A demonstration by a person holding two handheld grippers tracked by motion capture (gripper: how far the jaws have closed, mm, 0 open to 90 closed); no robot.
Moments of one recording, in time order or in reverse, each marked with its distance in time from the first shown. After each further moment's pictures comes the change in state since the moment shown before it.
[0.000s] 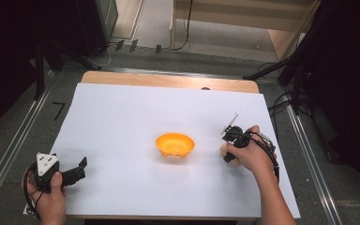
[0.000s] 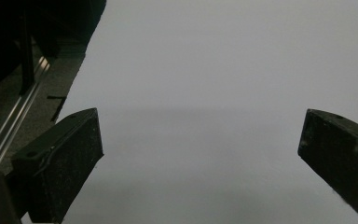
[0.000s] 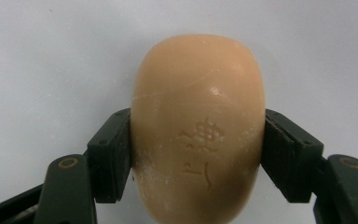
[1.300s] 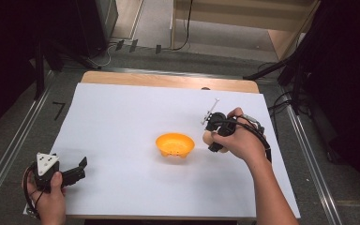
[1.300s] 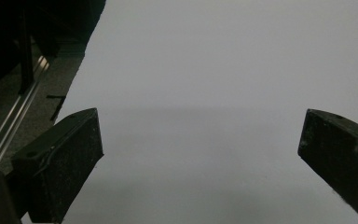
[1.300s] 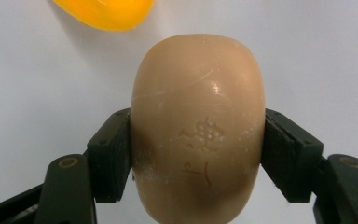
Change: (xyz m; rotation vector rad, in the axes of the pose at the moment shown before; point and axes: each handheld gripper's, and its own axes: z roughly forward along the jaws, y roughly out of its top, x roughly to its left) left arm 0.000 0.000 0.000 0.002 -0.003 -0.003; right arm 0.044 0.052 -0.065 -0.082 -0.002 -0.275
